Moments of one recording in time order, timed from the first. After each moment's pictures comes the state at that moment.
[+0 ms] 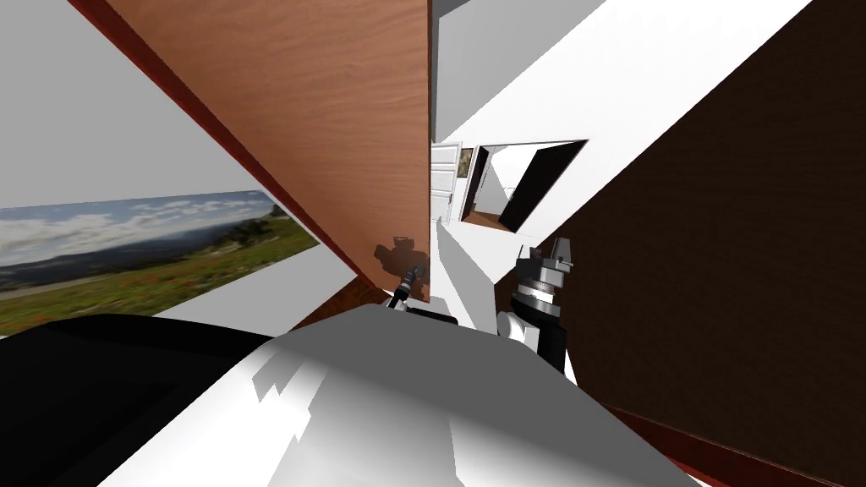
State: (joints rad) arm 0.04 0.05 -0.10 -0.87 -0.02 -0.73 0.03
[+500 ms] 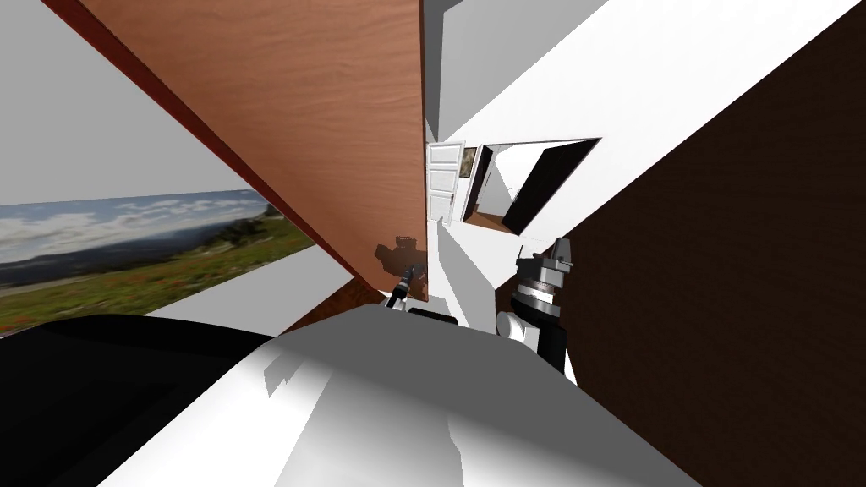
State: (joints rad) arm 0.03 0.05 -0.05 -0.87 0.01 -0.73 0.01
